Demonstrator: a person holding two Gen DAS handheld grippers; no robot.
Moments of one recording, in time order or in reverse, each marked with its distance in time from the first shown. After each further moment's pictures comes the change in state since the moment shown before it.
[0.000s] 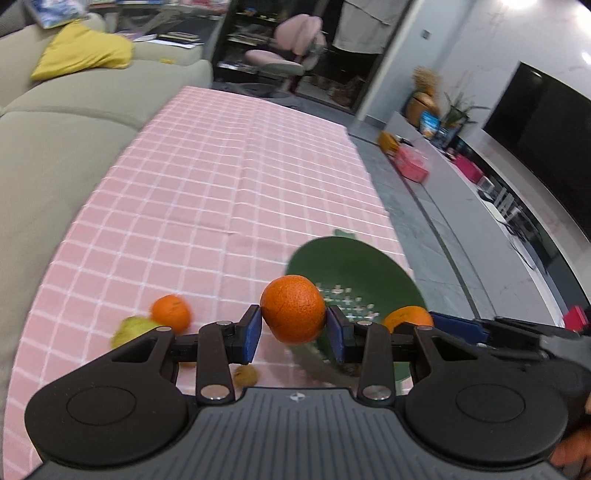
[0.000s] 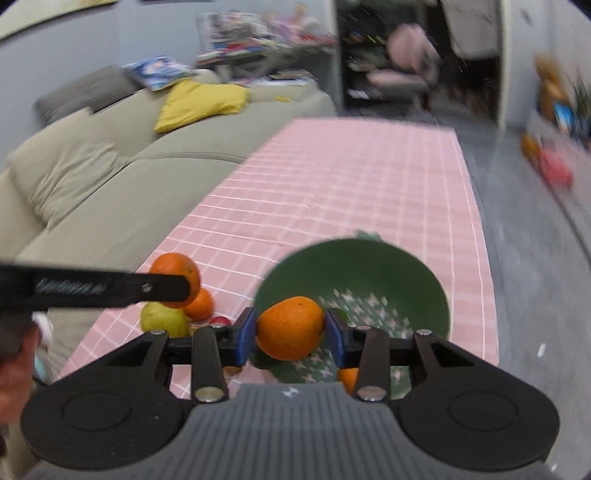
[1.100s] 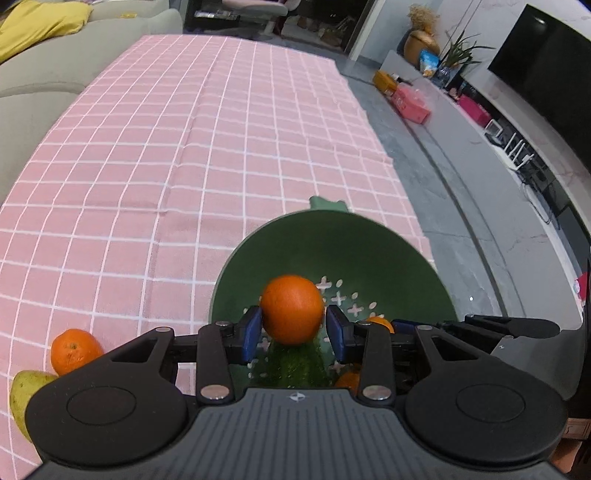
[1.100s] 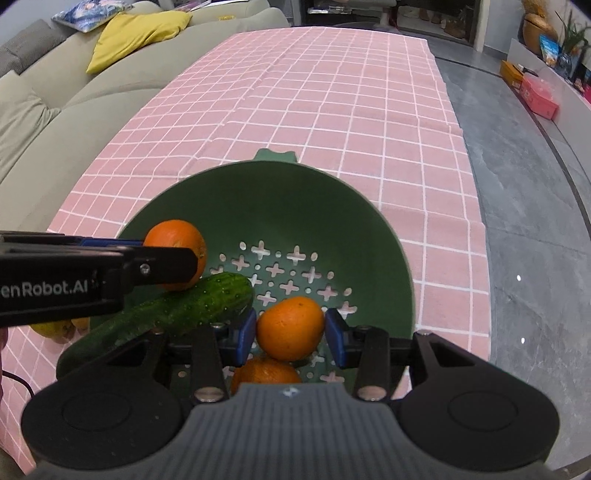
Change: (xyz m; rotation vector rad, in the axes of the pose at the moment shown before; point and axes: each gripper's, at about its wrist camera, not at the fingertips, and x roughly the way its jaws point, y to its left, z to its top) left arm 0.124 -0.028 0.024 0.044 0.202 0.022; right arm 0.118 -0.069 0.013 0.028 0.261 -0.109
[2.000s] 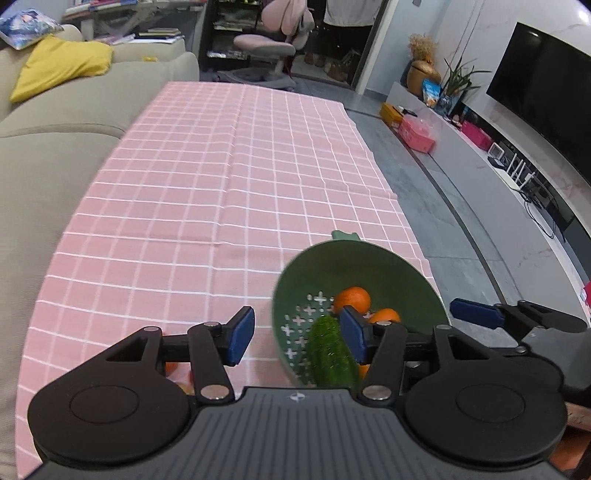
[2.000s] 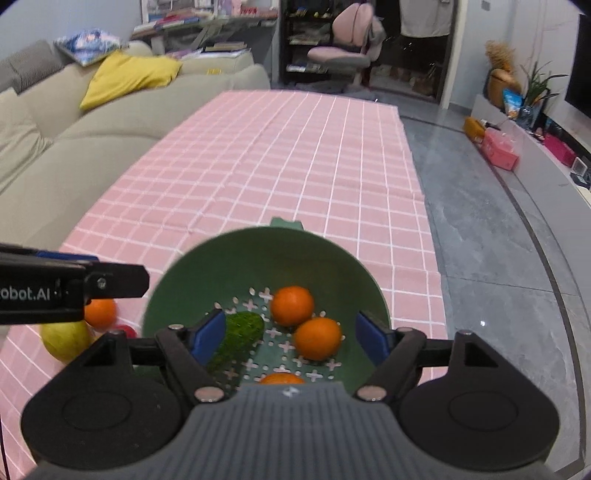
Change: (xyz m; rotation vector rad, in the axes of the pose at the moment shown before) left arm -0.086 0.012 -0.017 0.032 -0.137 0.063; right arm -0.071 0.044 -0.012 -0.008 -0.212 -0.133
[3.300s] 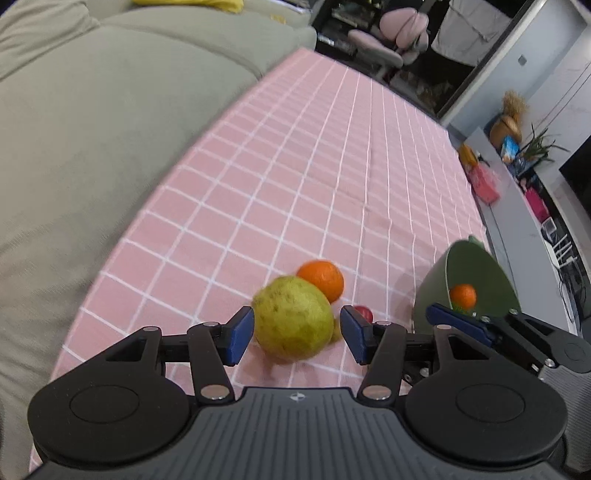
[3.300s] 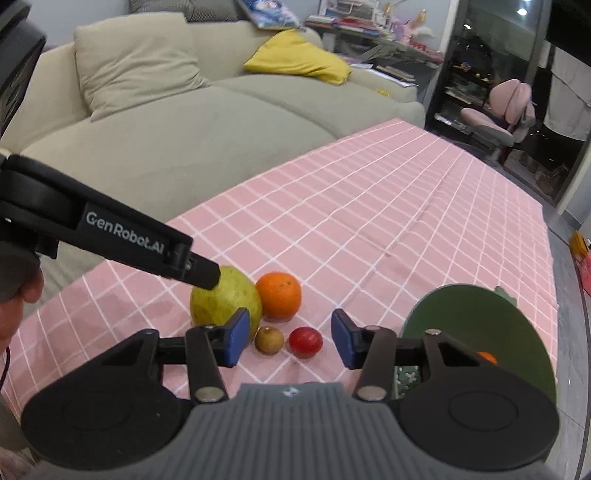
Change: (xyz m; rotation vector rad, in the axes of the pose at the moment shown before) left arm -0.020 0.147 -0.065 -0.356 0.034 0.056; right arm 0.017 0.160 -0.028 -0.452 -0.049 0.260
